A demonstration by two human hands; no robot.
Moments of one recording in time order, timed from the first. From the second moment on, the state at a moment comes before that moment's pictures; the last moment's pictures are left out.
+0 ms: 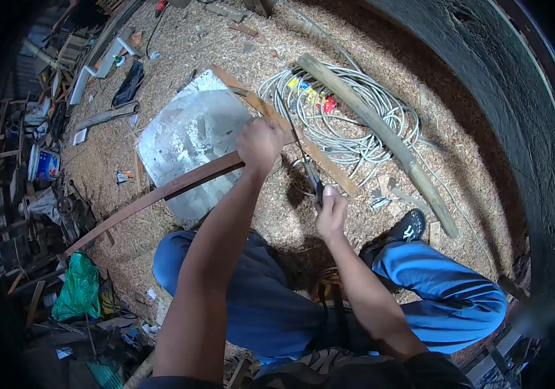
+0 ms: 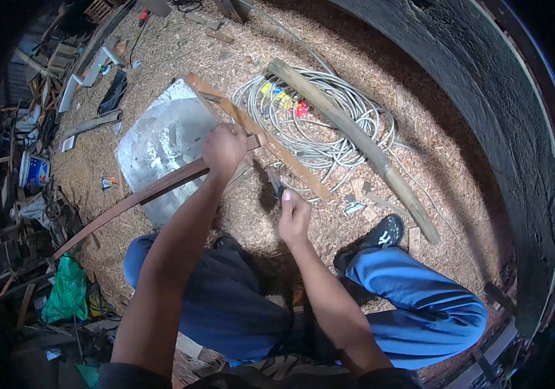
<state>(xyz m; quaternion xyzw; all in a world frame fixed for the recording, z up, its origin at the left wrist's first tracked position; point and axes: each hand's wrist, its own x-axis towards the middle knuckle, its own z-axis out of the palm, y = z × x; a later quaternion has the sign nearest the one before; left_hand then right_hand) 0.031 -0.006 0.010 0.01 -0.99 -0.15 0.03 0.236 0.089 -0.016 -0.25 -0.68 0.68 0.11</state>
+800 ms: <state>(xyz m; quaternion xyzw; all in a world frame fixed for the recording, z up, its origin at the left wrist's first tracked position) 0.029 -0.006 0.011 0.00 -0.99 -0.17 0.03 0.299 0.094 -0.018 -0.24 -0.73 0.63 0.10</state>
